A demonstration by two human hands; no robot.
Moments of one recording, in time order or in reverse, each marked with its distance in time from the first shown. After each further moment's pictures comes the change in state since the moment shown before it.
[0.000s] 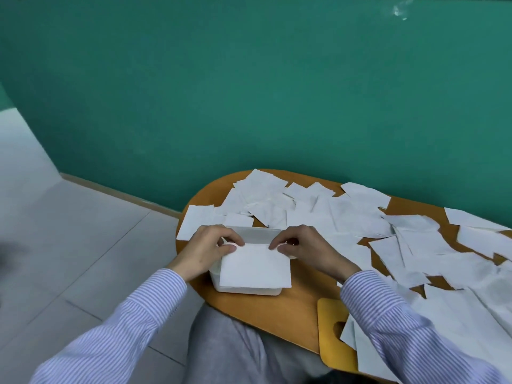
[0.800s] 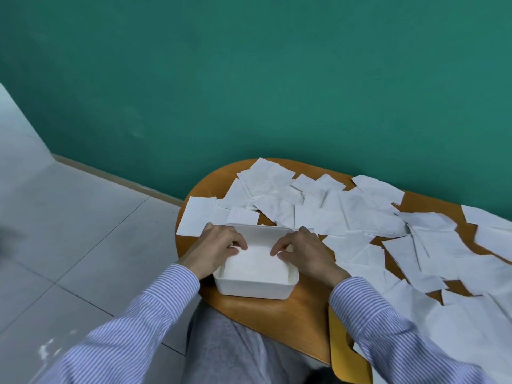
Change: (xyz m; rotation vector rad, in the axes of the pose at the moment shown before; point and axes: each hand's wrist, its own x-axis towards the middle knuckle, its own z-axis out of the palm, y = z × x) left_hand 0.032 -0.039 0.029 0.274 -0.079 0.009; right_hand 0.037 0.025 0.042 -0.313 0.030 0.125
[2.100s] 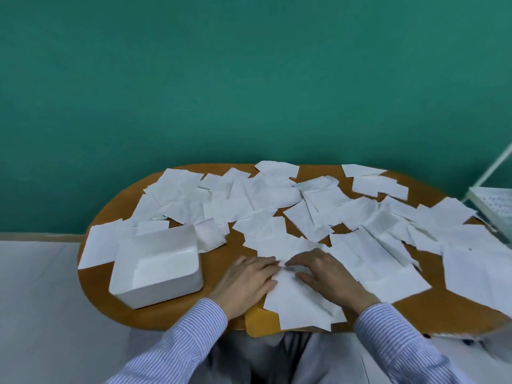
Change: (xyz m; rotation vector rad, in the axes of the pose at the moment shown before) left_hand -0.021 0.214 0.111 0.166 -0.133 0.646; right_hand -0.210 0.166 -0.036 -0.110 0.141 0.097
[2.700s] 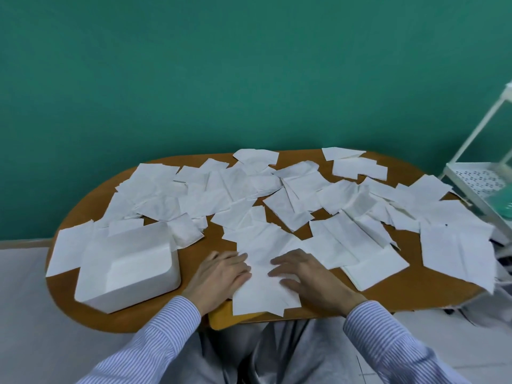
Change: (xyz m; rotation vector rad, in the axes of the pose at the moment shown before) left_hand 0.001 -0.018 0.025 0.050 0.041 -0.004; right_hand -0.024 0.021 0.023 0.095 -0.039 -0.108
